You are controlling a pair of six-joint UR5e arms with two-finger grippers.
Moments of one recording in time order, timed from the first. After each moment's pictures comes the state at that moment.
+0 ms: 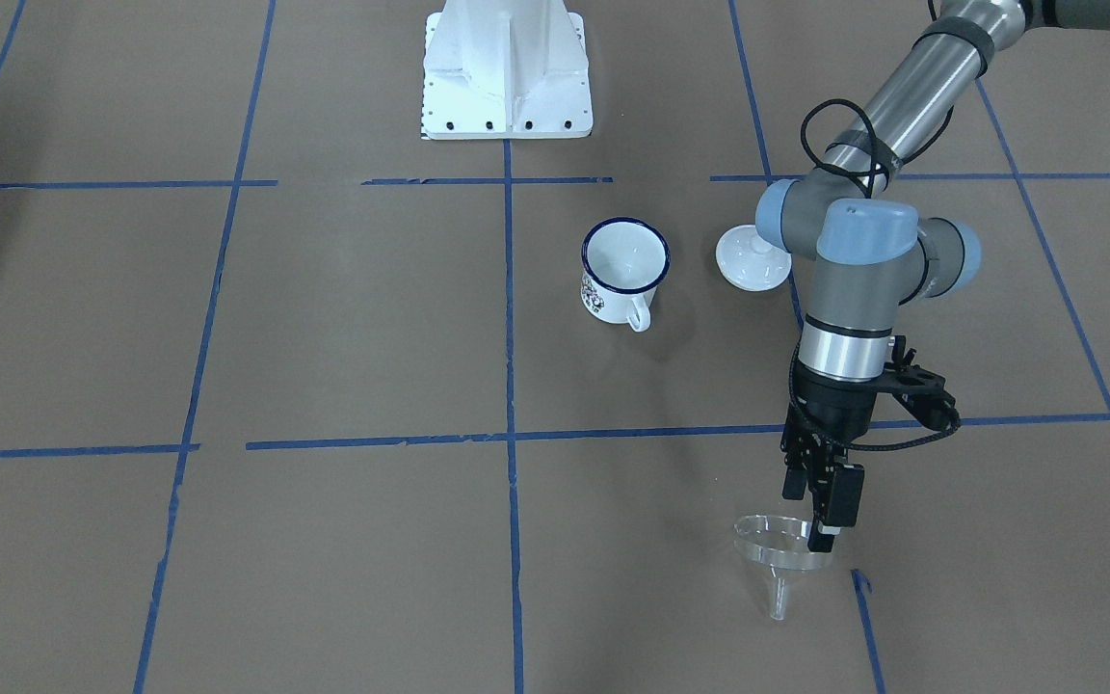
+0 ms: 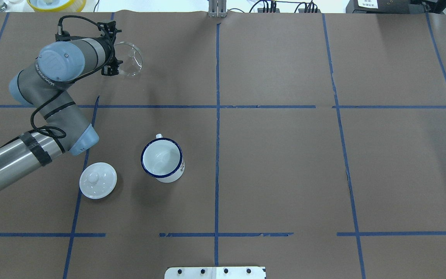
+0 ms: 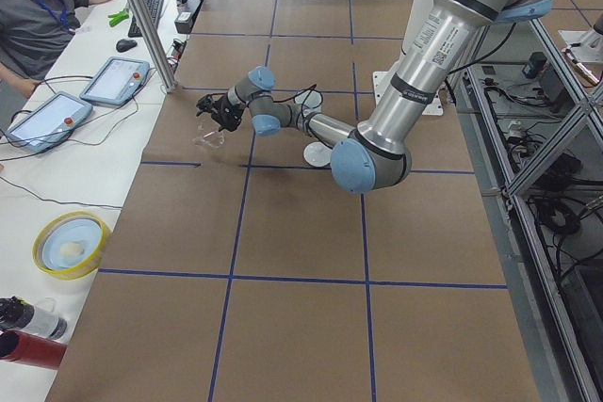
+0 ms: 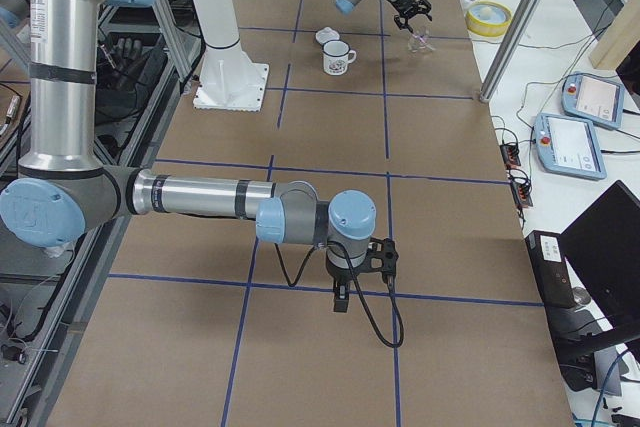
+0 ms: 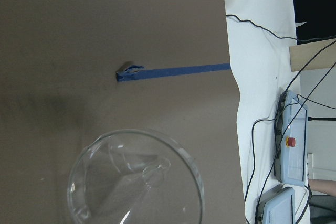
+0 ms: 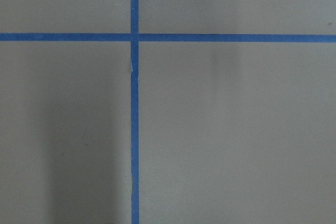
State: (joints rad) left arm -0.82 -2.17 -1.21 -2.45 -1.46 -2.49; right arm 1.57 -1.68 1.66 -1.57 2.29 0.01
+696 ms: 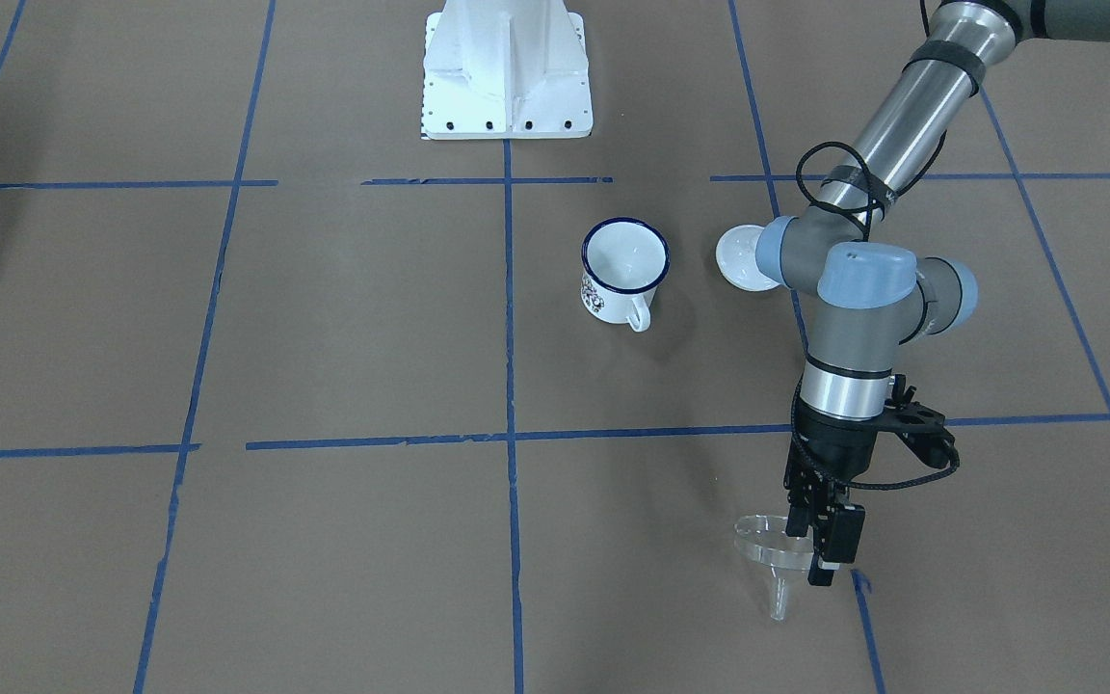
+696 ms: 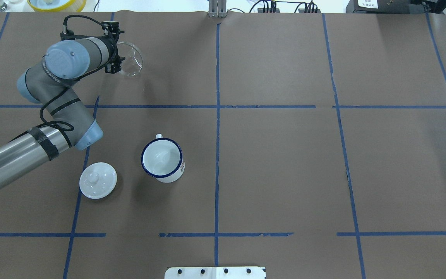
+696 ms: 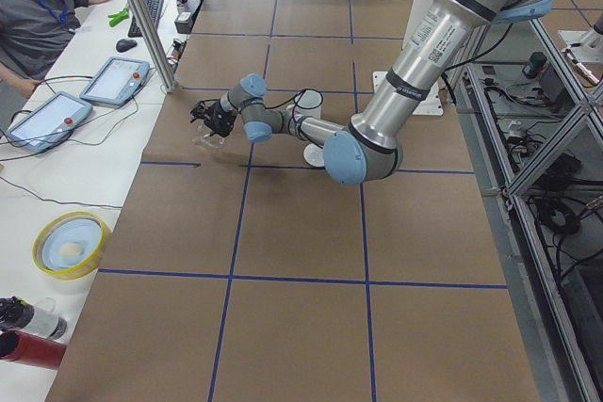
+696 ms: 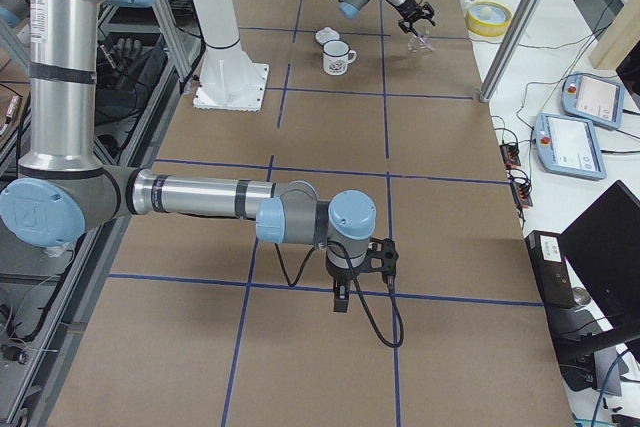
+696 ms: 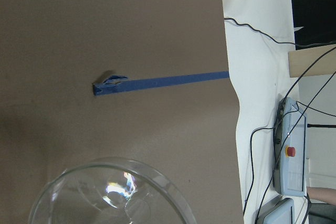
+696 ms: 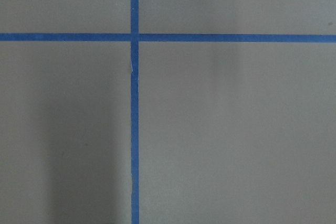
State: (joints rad) left arm -0.82 -2.21 -1.12 -2.51 -1.46 -2.48; right arm 1.57 -1.68 1.66 -1.57 2.29 0.01
